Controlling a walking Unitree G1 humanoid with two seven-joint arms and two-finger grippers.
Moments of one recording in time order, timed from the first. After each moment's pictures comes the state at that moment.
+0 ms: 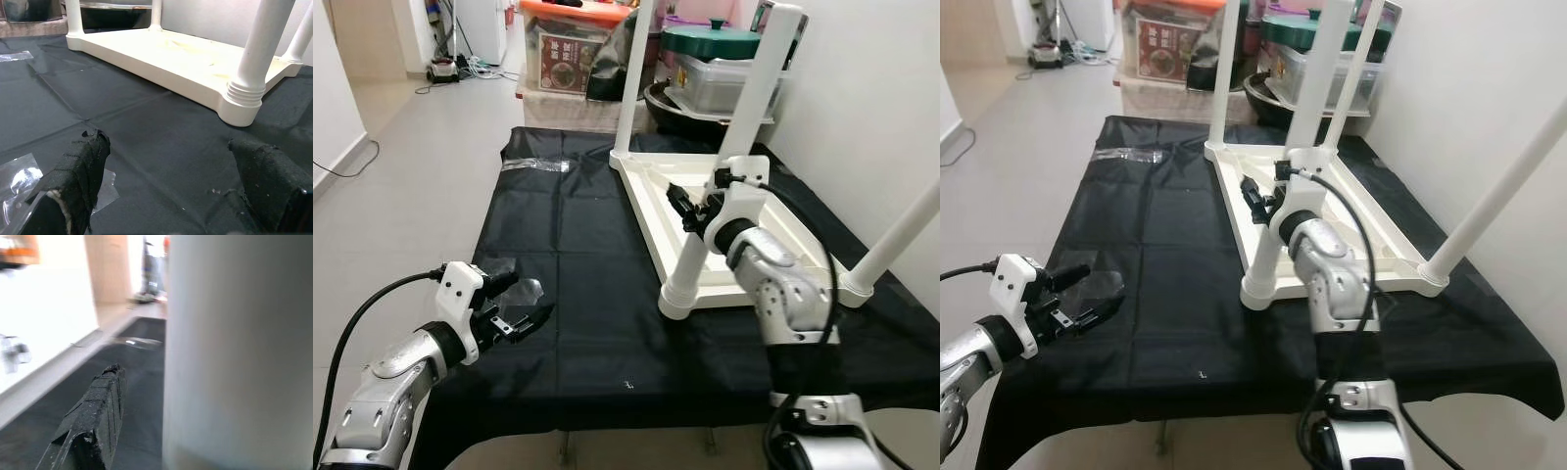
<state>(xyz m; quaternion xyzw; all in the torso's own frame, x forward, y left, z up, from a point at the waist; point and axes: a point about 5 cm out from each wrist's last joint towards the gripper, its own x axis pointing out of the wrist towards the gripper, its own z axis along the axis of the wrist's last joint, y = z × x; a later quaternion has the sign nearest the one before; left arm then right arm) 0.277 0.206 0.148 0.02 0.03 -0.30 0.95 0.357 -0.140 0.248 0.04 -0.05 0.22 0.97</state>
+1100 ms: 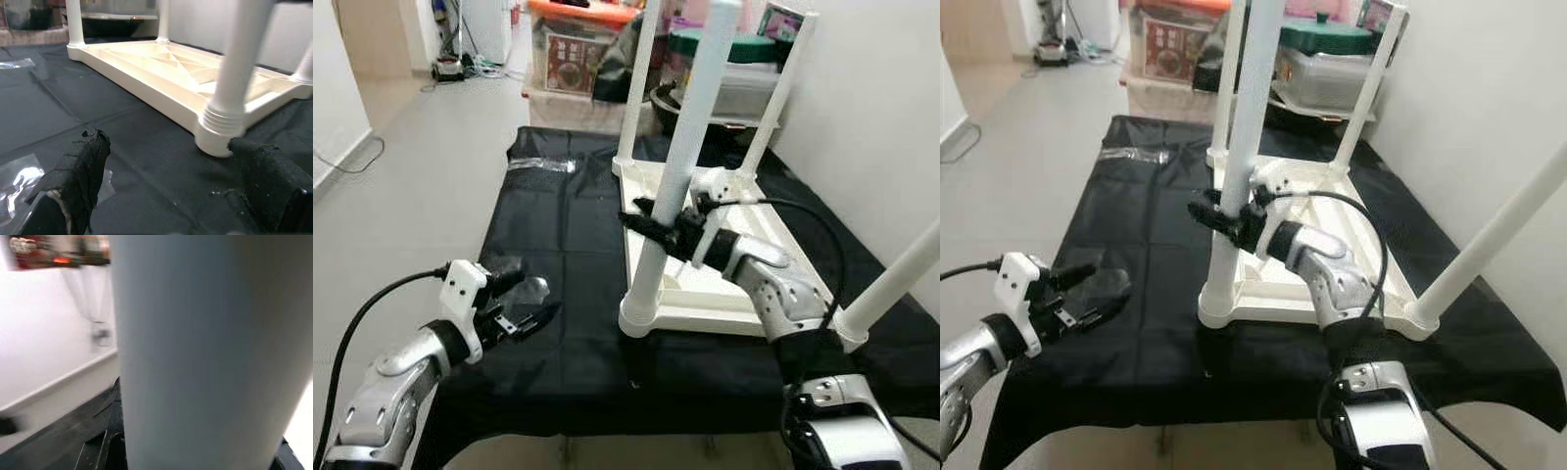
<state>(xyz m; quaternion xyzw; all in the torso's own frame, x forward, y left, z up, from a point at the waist) 0.277 0.201 0.150 0.01 0.02 -0.31 0.95 0.370 -0.122 0.220 0.03 -0.03 0.32 0.95</state>
